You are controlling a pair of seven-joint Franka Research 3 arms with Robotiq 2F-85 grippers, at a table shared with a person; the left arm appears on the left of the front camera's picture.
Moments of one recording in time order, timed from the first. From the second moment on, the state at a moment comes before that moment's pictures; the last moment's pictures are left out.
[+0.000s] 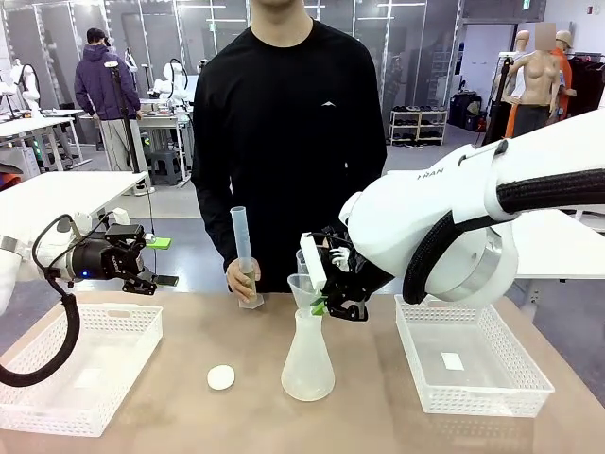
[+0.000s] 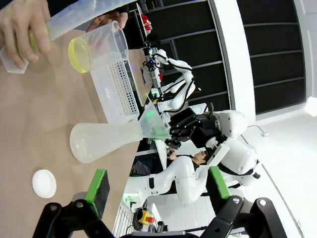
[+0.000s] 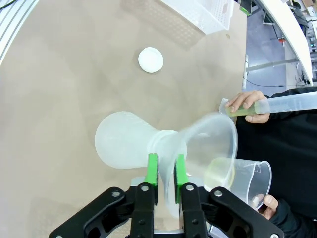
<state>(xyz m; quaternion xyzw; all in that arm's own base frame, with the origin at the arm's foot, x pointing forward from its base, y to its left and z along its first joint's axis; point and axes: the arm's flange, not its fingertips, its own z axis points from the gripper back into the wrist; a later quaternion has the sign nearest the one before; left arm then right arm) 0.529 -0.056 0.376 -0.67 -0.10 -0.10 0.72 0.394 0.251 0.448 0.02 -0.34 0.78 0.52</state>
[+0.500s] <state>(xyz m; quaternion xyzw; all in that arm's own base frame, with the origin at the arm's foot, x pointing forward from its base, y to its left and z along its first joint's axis) 0.529 -0.056 0.376 -0.67 -0.10 -0.10 0.72 0.391 0.255 0.451 0.01 -0.34 0.79 0.51</state>
